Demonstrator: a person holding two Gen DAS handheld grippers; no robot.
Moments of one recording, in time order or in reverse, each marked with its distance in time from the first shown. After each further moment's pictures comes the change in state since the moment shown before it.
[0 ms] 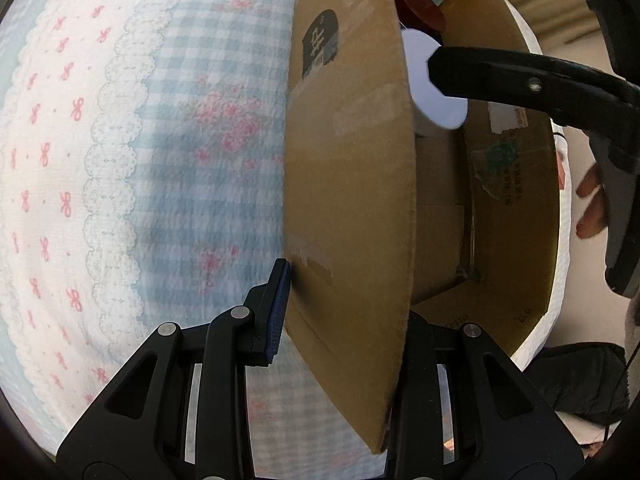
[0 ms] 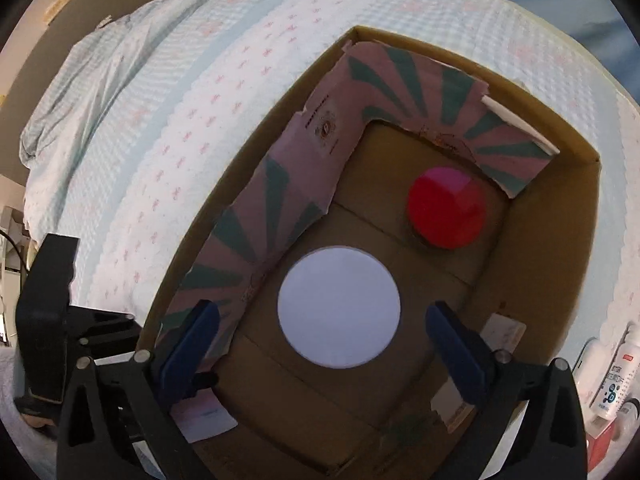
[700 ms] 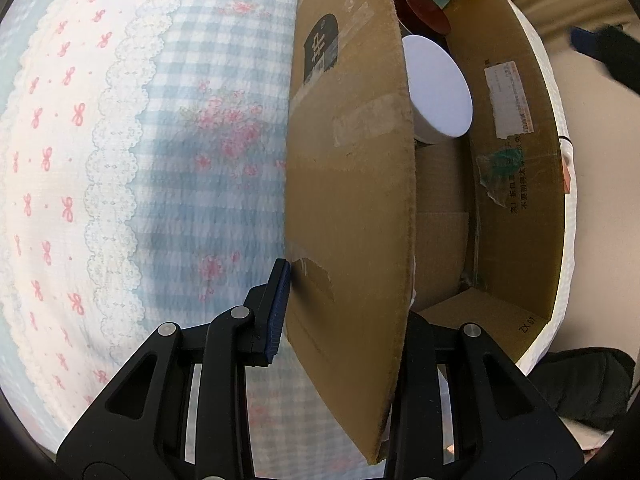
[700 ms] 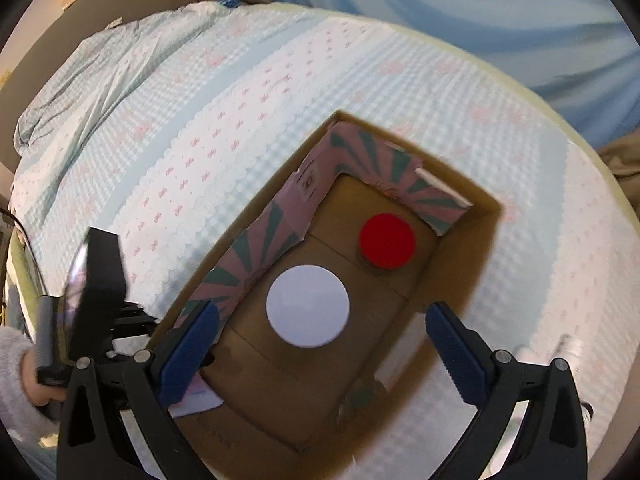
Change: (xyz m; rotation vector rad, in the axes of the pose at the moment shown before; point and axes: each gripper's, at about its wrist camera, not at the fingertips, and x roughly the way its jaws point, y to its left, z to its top) left arm -0.001 -0.010 0.004 -0.001 -0.012 0.026; right arm -0.079 0.018 -0.012 -0.066 -0.105 -0.145
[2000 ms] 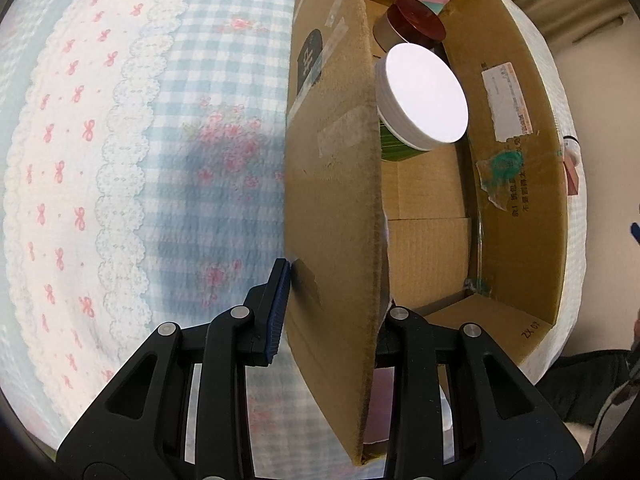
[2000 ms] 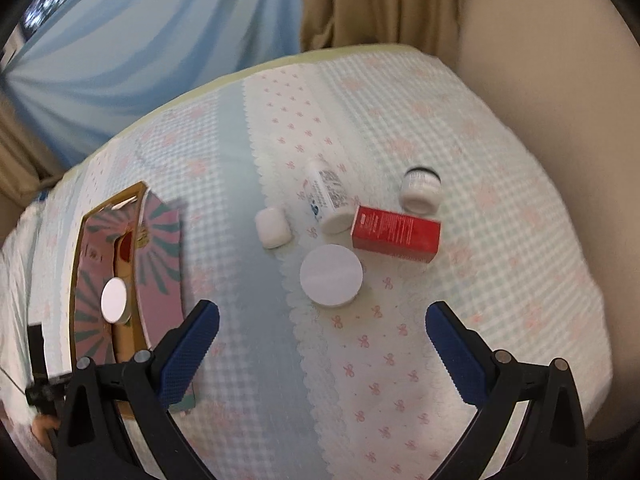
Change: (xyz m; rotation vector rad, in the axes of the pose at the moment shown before) left arm -0.001 -0.020 -0.003 0.020 -0.038 0.058; right arm -0.120 -0.169 -0.236 0.848 -0.197 -0.303
